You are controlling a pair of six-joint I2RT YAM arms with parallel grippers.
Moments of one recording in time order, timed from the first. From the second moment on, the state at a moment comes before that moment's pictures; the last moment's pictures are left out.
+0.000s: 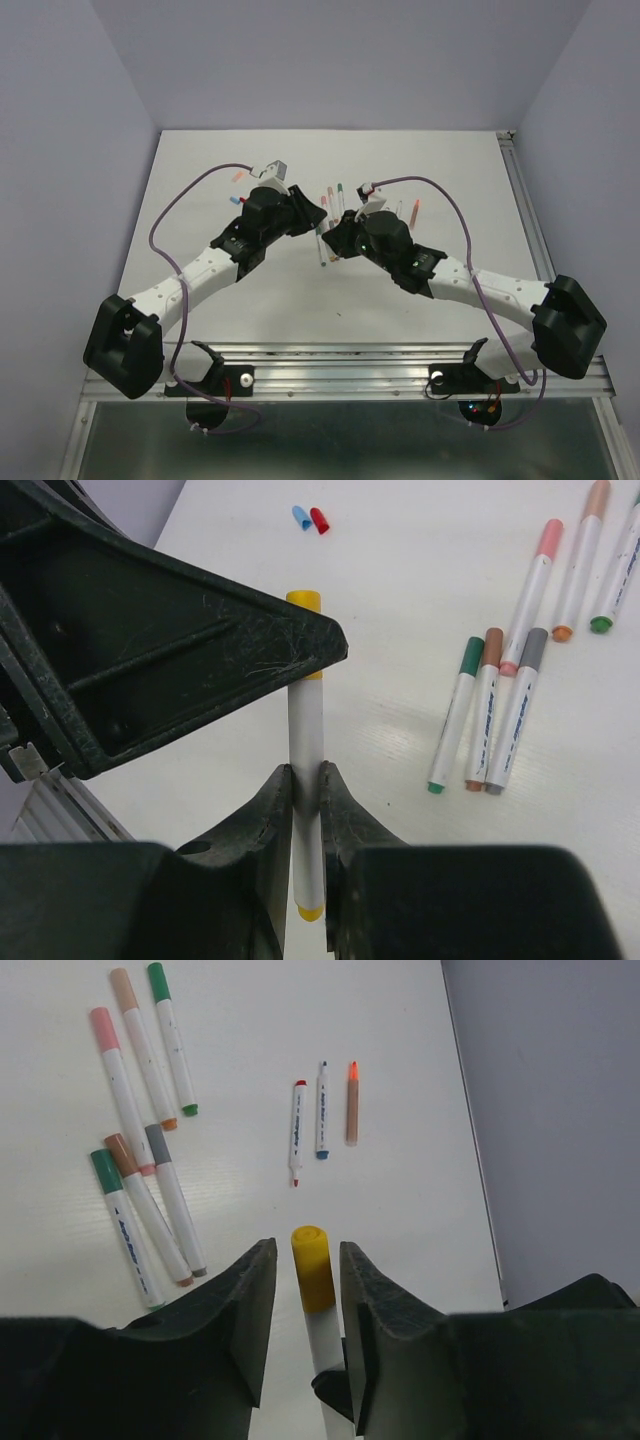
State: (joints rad) left arm -0.59 1.28 0.85 0.09 0.05 -0.80; right arm 0.88 1.37 0.87 0.20 0.18 0.61
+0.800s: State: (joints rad) left arm -0.59 1.28 0.85 0.09 0.05 -0.81; right arm 0.88 1.39 0.87 0.20 0.18 0.58
